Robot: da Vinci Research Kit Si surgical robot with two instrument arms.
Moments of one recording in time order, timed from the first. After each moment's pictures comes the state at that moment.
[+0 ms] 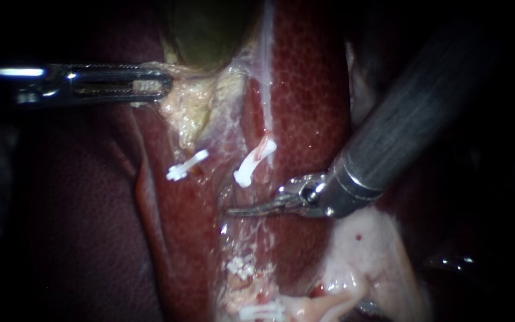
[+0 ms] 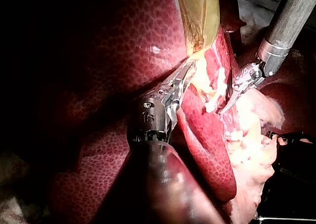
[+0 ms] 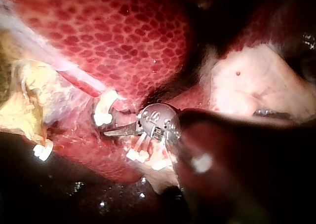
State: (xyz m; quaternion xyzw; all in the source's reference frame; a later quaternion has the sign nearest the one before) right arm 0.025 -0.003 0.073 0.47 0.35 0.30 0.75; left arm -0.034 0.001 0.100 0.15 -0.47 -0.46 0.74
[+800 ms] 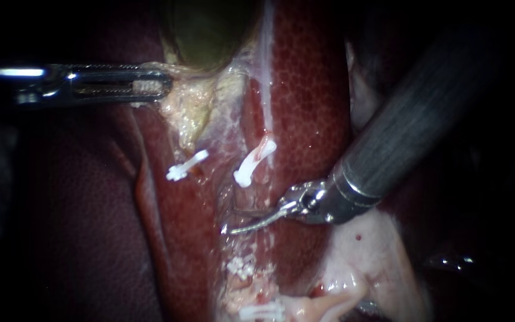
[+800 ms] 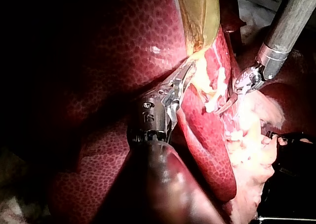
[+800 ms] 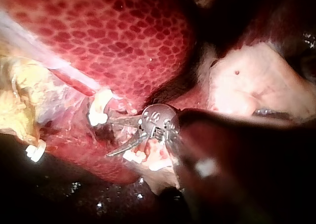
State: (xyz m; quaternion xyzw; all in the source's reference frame) right arm 0.025 -0.004 0.074 0.49 0.36 0.29 0.74; left arm -0.034 0.001 0.100 0.15 -0.47 -0.46 0.74
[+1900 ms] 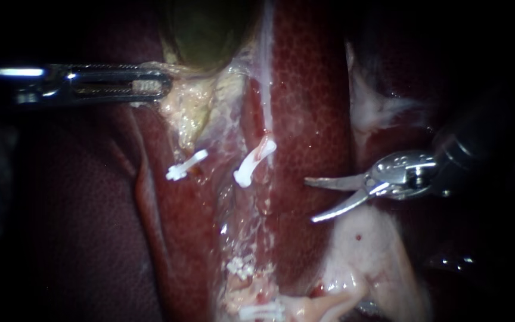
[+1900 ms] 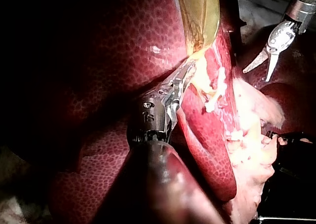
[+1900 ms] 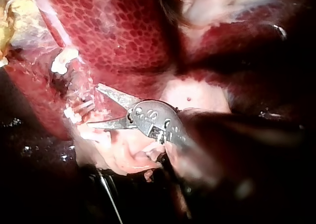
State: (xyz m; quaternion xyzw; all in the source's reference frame) right arm 0.014 0.002 0.063 0.24 0.50 0.16 0.81; left arm -0.034 0.001 0.100 0.15 -0.47 -0.46 0.74
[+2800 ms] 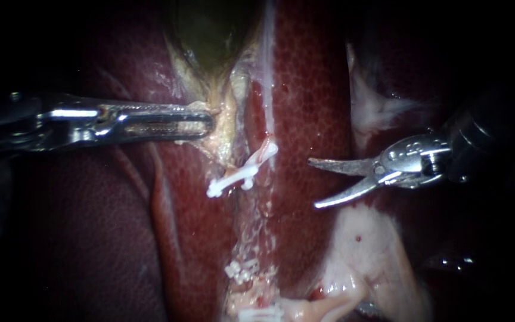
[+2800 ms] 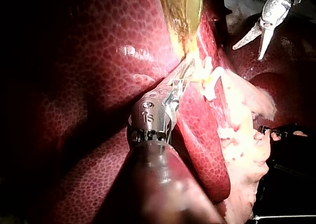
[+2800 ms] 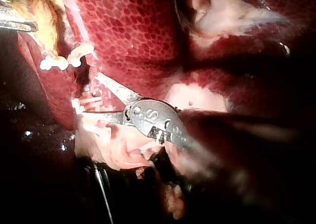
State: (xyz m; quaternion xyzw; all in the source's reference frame) right arm 0.014 0.004 0.060 0.21 0.54 0.15 0.80; left arm -0.040 -0.004 0.106 0.18 -0.45 -0.44 0.75
